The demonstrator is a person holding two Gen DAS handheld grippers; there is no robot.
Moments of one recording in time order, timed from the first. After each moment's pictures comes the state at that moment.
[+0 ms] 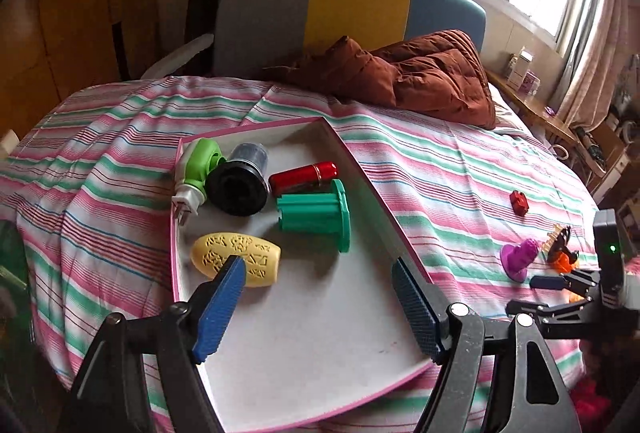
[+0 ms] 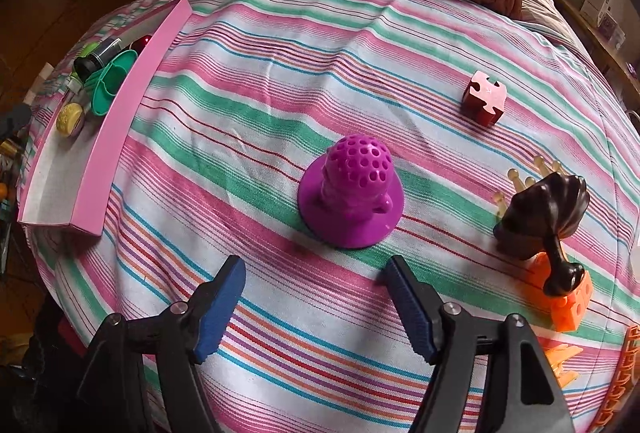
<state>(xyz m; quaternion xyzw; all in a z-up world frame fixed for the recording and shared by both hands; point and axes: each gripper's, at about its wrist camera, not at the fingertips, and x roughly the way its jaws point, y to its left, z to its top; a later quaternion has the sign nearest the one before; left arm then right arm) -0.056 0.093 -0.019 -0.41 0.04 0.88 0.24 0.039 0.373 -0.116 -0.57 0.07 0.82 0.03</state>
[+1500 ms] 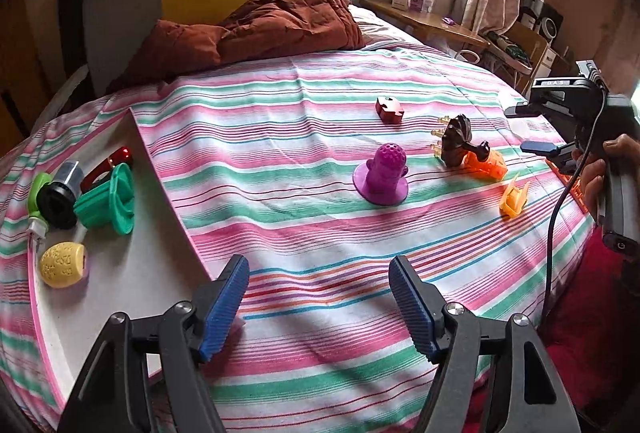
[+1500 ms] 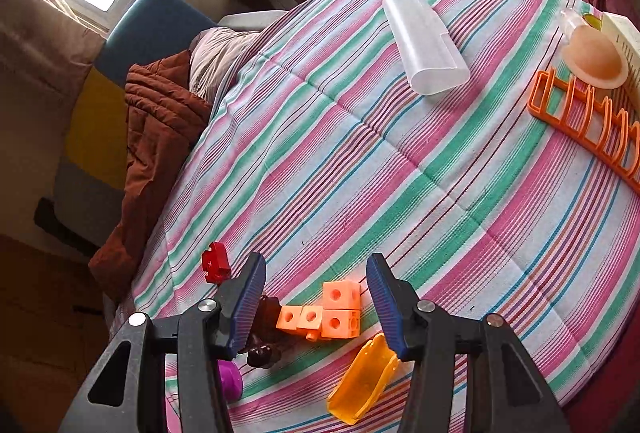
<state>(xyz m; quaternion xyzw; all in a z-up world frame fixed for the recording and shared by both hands) 0.030 0.229 -0.044 -0.42 0.15 0.80 0.39 0.137 0.583 -0.085 -0.31 0.50 0.74 0.32</state>
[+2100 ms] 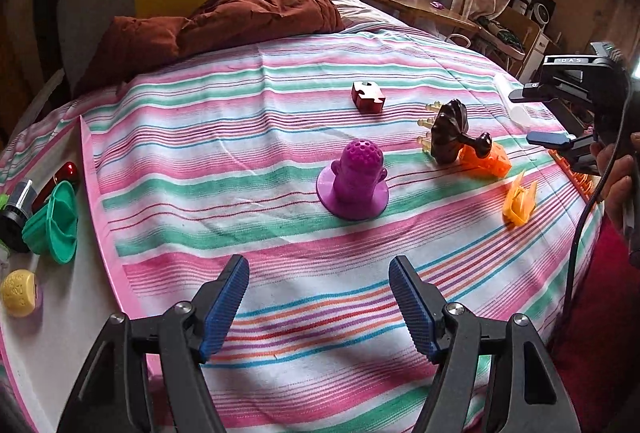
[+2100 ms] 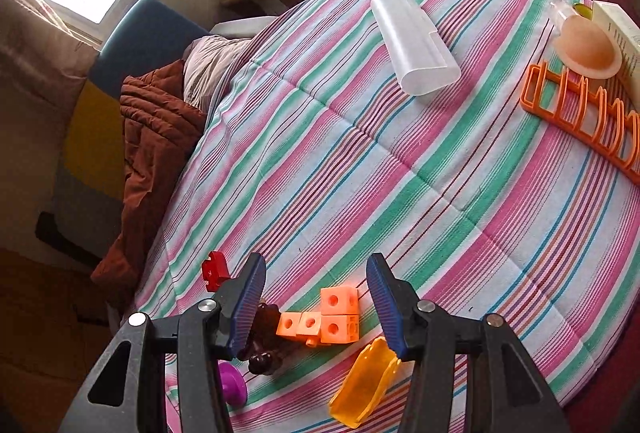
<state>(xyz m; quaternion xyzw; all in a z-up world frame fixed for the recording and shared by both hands) 0.024 0.284 -0.069 -0.43 0.17 0.79 0.41 0.148 0.585 -0.083 -0.30 0.52 0.73 0.33</state>
